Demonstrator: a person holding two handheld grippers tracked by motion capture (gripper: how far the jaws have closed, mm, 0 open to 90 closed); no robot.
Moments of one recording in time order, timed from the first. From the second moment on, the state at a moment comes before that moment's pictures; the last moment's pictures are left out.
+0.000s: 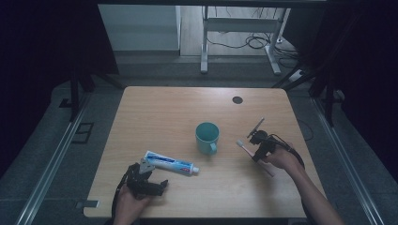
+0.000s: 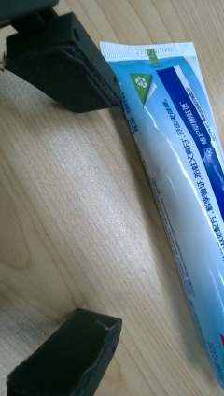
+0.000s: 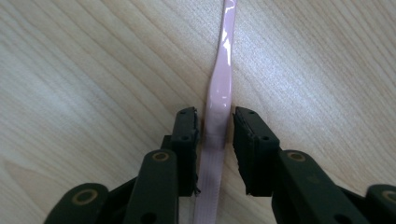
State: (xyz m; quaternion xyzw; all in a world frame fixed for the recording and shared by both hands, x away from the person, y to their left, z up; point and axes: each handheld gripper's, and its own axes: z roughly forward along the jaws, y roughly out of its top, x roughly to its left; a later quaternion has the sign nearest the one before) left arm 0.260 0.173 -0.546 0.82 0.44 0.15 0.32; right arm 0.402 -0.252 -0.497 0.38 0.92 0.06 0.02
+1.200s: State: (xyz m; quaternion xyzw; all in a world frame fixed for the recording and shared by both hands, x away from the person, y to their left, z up) left arm 0.260 0.173 -0.546 0.82 0.44 0.15 0.32; right arm 0.395 -0.249 -0.474 0.37 0.92 0.12 0.03
